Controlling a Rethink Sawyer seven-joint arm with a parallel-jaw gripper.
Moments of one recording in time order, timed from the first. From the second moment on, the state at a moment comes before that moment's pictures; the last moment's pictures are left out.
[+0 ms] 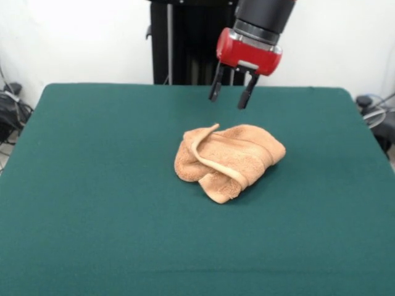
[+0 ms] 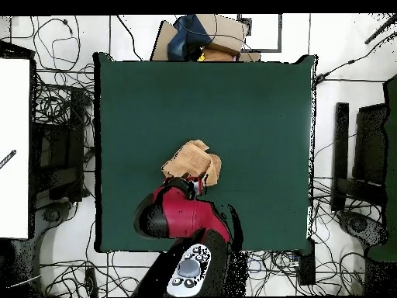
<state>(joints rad) 0.15 -0.65 -0.34 1.91 -0.11 0.05 1.67</state>
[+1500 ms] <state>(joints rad) 0.15 -0.62 -0.34 1.91 -0.14 -0.05 1.67</state>
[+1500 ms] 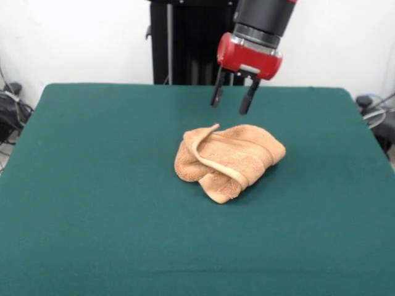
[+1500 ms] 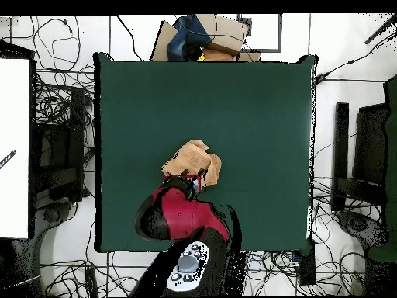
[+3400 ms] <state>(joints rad) 0.15 -0.46 -0.39 1.91 -0.15 -0.19 1.67</state>
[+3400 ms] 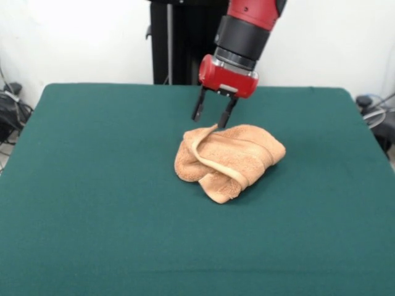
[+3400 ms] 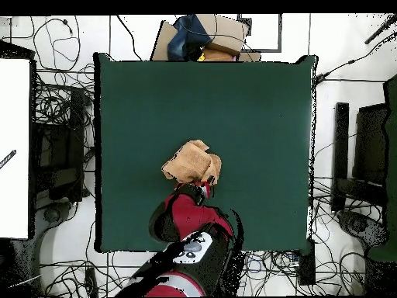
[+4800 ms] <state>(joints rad) 0.12 -0.46 -0.38 1.90 -0.15 -0.19 1.67</state>
